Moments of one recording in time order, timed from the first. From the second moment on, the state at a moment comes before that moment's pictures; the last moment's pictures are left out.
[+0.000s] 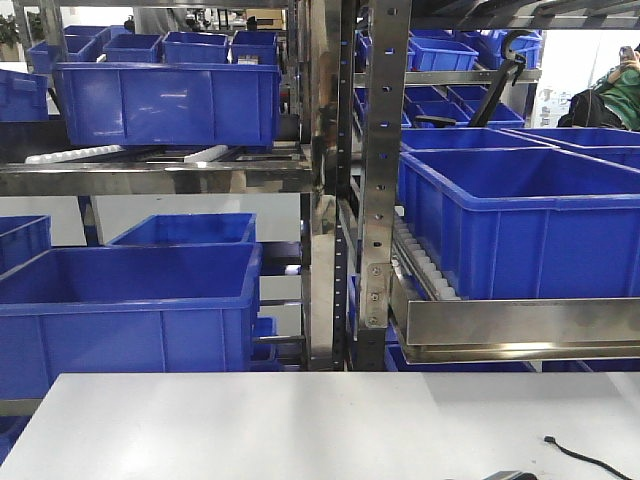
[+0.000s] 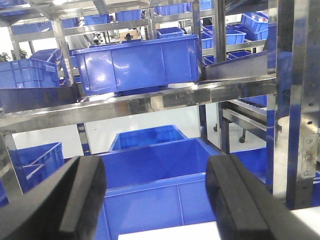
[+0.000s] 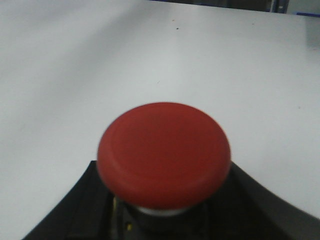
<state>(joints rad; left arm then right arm) -0.10 0.65 -0.75 0.13 0.18 -0.03 0.13 2.17 -0.54 -0.50 -1.14 0.15</state>
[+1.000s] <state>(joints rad) -0.10 0.75 -0.44 0.02 0.27 -0.02 0.13 0.68 -0.32 -0.41 -0.30 0.20</state>
